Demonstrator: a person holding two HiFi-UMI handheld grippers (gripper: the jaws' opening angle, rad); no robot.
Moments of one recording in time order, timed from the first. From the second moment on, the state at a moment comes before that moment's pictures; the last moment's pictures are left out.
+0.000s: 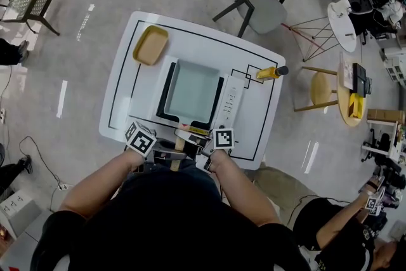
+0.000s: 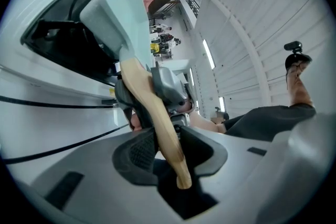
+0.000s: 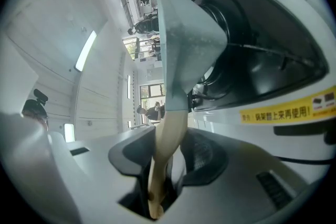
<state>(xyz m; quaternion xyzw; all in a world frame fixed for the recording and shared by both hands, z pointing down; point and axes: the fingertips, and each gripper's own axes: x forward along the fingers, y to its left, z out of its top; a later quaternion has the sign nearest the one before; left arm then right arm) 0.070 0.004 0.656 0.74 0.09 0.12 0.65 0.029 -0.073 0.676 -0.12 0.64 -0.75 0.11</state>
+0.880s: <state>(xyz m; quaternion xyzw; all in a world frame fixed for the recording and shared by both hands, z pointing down) 0.073 0.002 0.626 0.76 0.10 0.11 0.63 0.029 -0.076 0.649 -0.12 0.66 -0.73 0.10</state>
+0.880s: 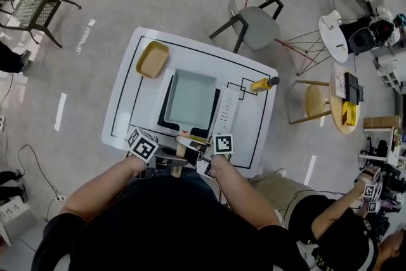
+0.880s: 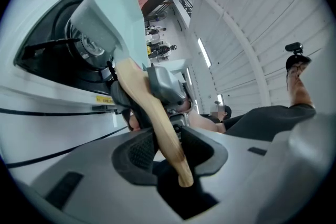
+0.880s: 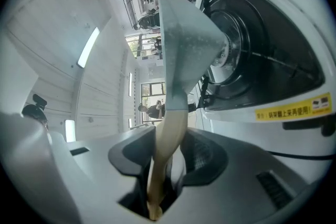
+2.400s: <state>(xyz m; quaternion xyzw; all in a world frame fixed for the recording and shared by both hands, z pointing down) 0.068 -0.017 0.551 0.83 0.06 0.10 0.55 0.022 -0.095 0.558 -0.08 0.73 -0.67 0.09</state>
